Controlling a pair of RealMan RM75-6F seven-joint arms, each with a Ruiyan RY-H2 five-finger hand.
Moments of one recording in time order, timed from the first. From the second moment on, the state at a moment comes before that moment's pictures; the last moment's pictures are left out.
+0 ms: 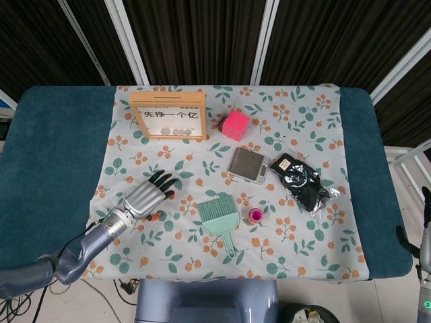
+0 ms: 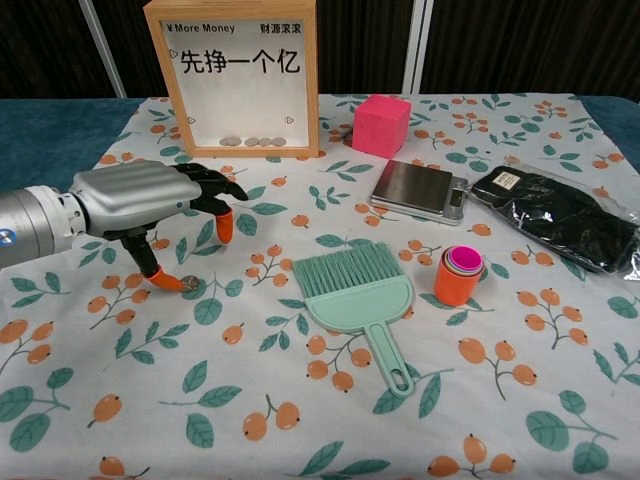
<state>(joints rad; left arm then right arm) -0.77 -1.59 0.02 -1.20 1.52 0.93 0.10 0.00 -1.17 0.20 -1.67 -1.31 1.63 -0.18</state>
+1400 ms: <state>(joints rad) -0.78 -1.59 0.02 -1.20 1.51 0.87 0.13 0.00 -1.17 0.20 -1.67 -1.32 1.62 -0.18</state>
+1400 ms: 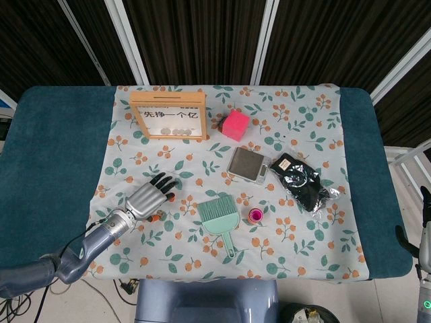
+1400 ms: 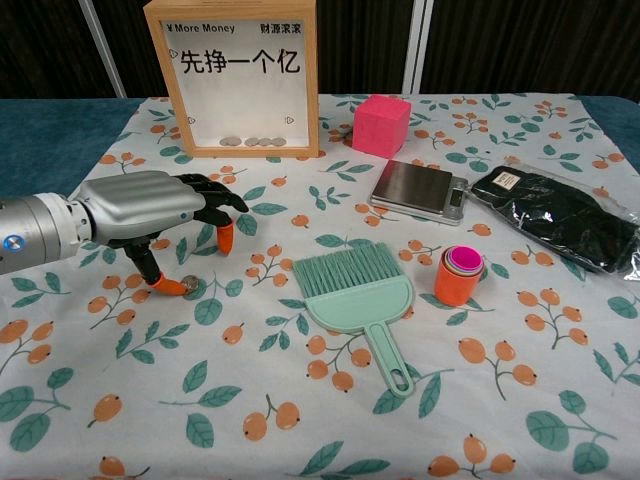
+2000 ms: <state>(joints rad) -0.79 -1.58 0.01 -1.23 1.49 0.84 0.19 0.00 -1.16 0.20 -1.67 -1.32 1.62 -0.18</state>
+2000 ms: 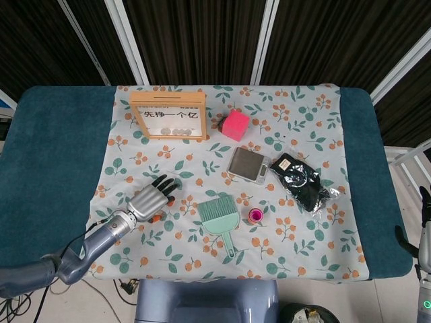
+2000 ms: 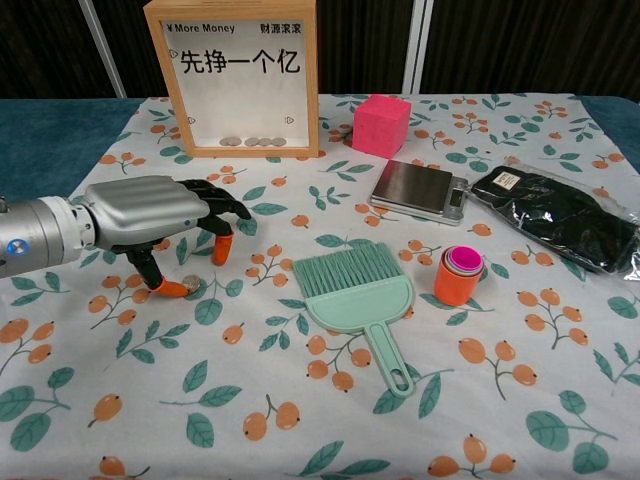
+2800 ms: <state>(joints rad) -0.80 -1.57 0.01 -1.26 1.41 0.77 0.29 0.00 -1.16 0.20 -1.67 -1.31 1.61 -0.17</state>
